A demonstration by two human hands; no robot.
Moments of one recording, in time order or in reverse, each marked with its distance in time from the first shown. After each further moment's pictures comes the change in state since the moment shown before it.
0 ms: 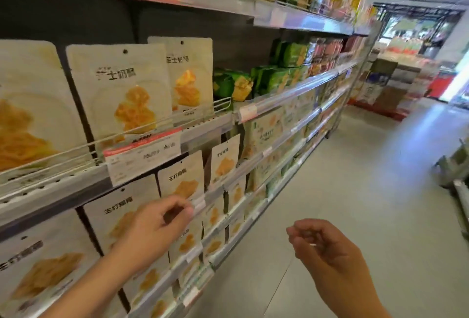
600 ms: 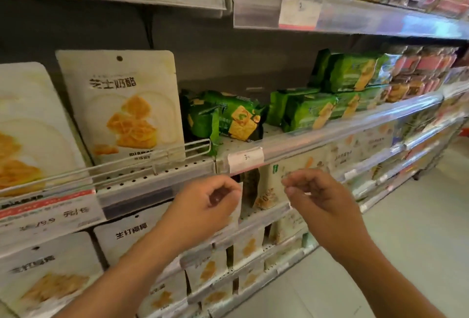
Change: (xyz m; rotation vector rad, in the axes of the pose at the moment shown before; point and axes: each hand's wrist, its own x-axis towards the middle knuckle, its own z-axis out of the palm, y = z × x) left_hand 0.245 0.084 0.107 -0.024 0.181 -0.060; right_hand 0.350 0.048 -0.022 0.054 -0.391 -0.289
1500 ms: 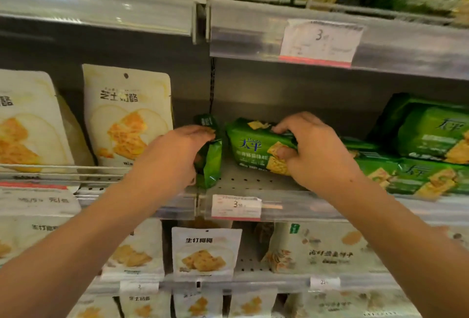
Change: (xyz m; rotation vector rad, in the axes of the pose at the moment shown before) left_hand 0.105 0.041 -0.023 0.999 0.471 -0.193; right_hand 0.229 0.000 -0.020 -0.495 -0.320 -0.584
